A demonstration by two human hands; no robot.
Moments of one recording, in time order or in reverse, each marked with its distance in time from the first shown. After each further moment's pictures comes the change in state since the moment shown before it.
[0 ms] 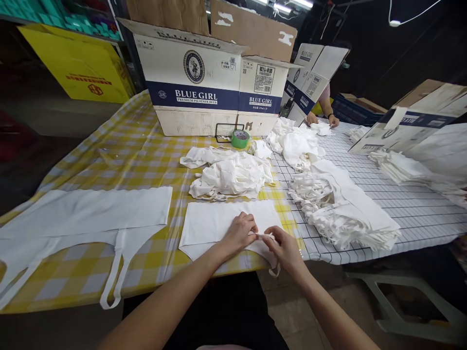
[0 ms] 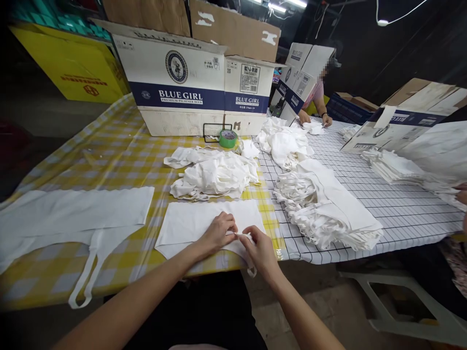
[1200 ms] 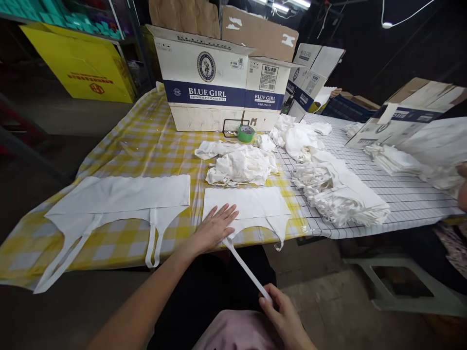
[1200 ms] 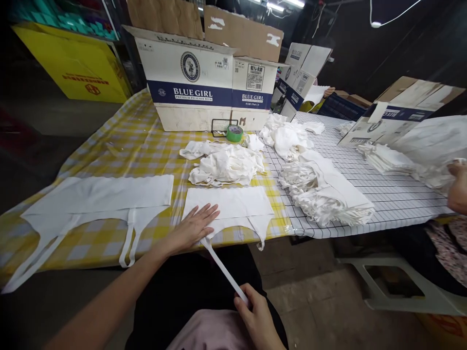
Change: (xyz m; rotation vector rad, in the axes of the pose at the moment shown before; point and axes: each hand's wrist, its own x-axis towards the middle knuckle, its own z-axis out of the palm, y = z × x) left_hand -0.117 -0.047 -0.056 0.334 -0.150 0.043; right_hand -0.184 0.018 0.099 0.223 -0.181 0.258
